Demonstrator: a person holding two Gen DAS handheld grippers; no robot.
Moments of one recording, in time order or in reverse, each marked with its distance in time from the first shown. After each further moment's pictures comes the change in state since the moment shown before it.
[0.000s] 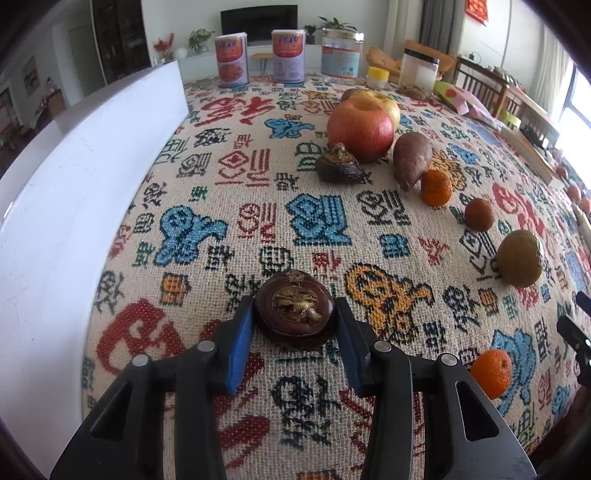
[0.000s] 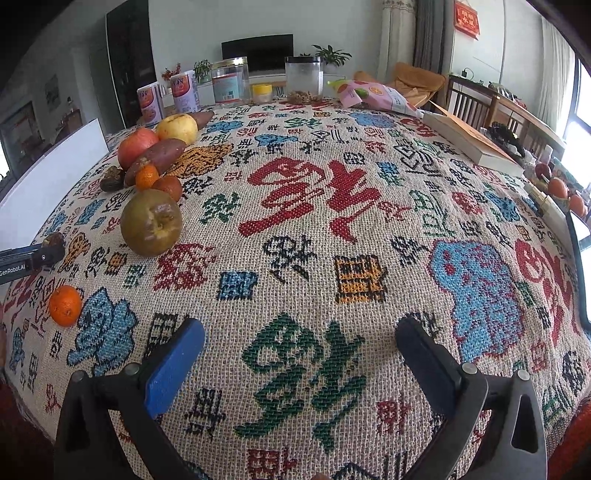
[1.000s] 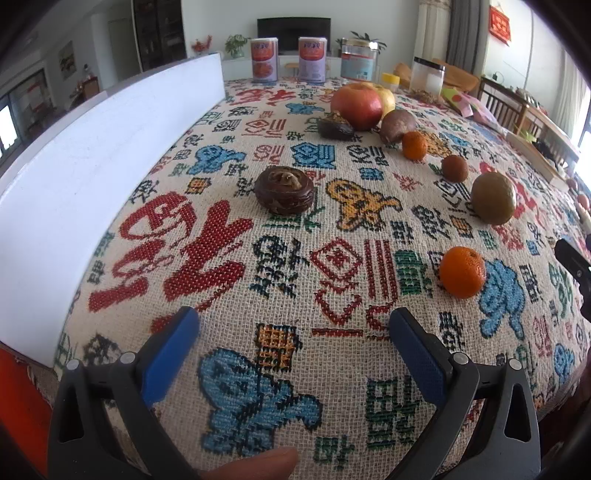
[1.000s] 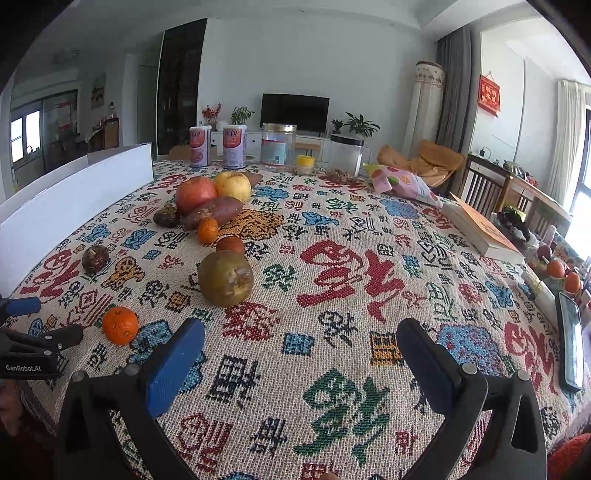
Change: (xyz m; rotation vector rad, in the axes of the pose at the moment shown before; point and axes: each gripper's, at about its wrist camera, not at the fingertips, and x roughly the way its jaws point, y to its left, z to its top) left arm -0.038 -0.031 -0.082 -0.089 -0.058 0.092; right arm -0.038 0.040 0.003 -0.156 -0.227 -0.039
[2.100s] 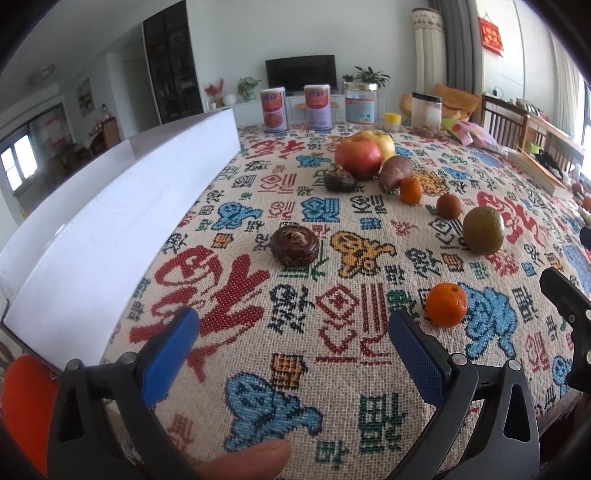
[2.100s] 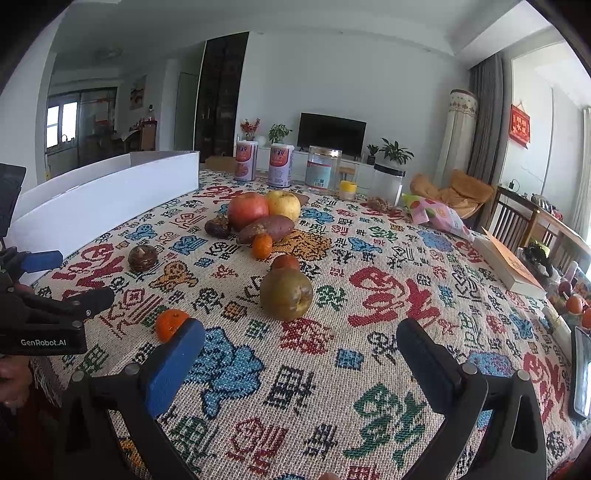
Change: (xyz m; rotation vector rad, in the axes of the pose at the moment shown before) left arm -0.029 -0.010 0.007 0.036 -0.169 0.090; right arm -0.026 0.036 -0.001 -0.107 -0.118 0.133
